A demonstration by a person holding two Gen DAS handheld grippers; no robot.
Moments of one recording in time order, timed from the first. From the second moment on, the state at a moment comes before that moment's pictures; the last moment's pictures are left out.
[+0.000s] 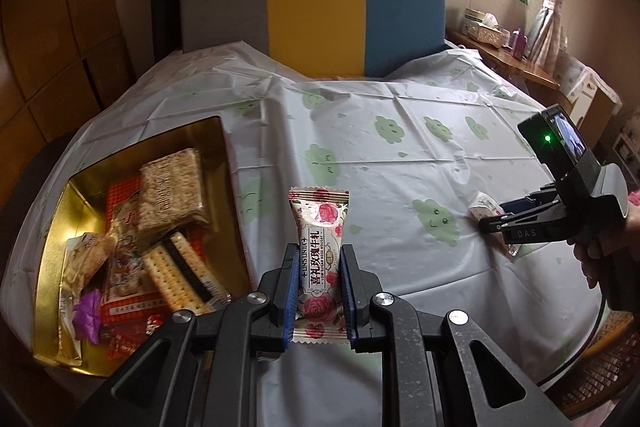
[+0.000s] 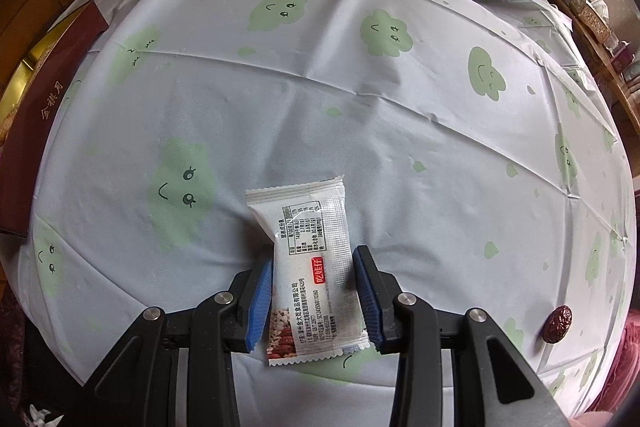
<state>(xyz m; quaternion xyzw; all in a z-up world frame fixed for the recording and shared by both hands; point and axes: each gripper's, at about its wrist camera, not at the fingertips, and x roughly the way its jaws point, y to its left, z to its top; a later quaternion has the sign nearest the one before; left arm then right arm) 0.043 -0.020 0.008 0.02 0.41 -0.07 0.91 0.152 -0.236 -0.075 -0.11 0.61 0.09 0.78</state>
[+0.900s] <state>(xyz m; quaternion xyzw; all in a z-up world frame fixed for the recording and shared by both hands) 0.005 0.196 0.024 -0.14 0.38 0.15 0.90 0.141 -0.224 -0.073 -0.13 0.60 0.08 0.78</state>
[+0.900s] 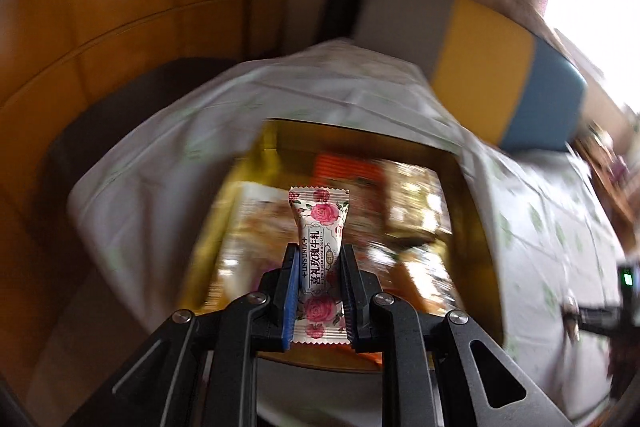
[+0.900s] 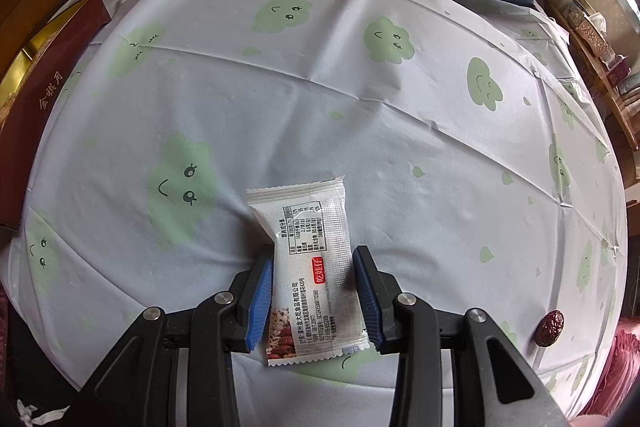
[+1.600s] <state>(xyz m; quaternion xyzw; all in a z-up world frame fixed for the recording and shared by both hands) 0.069 0.164 -0.027 -0.17 0.46 0.08 0.87 0.138 -0.219 -0.072 -0.14 0.60 0.08 0.78</state>
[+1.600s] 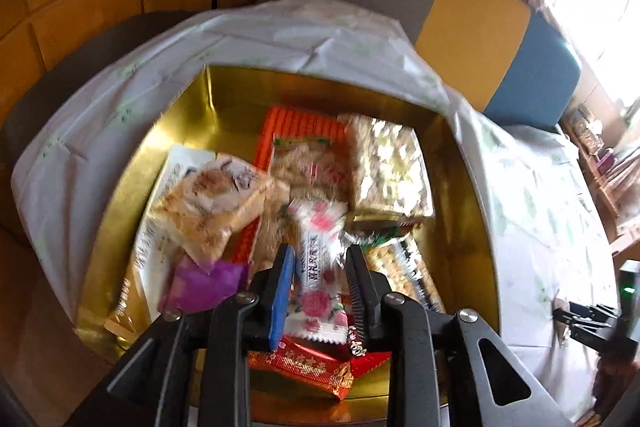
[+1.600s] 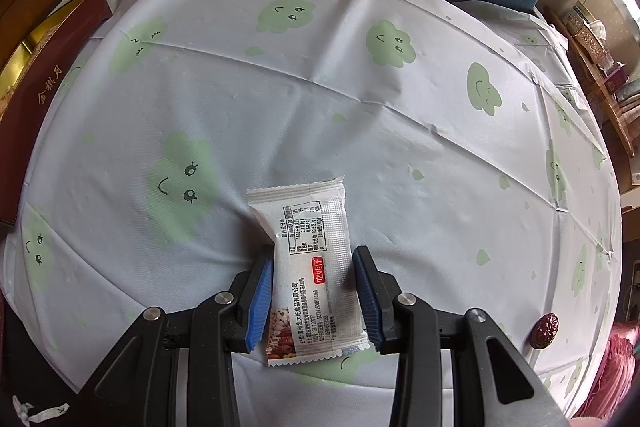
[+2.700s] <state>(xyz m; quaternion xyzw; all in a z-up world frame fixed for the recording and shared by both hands) 0.029 0.144 -0.022 -0.11 0.44 0.10 0.88 0.129 -0.209 -0.069 -0.16 0.59 0.08 0.79</state>
